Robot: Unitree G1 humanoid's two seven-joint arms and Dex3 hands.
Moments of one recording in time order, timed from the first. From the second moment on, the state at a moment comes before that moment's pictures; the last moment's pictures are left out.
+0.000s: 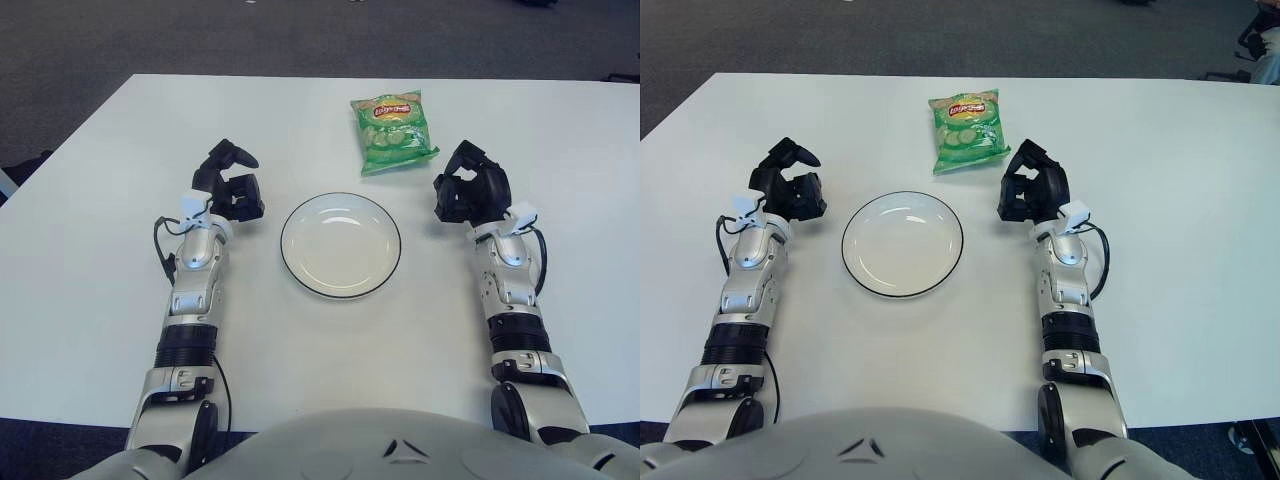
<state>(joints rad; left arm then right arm) -0.19 0.11 0.12 0.14 -0.11 -0.17 0.01 -0.28 -0.10 -0.17 0.33 0.18 -0.34 0.18</state>
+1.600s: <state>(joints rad) -0.20 0.10 0.13 0.17 -0.11 -0.17 0.01 -0.29 -0.11 -0.17 0.35 0.04 -0.46 0.06</state>
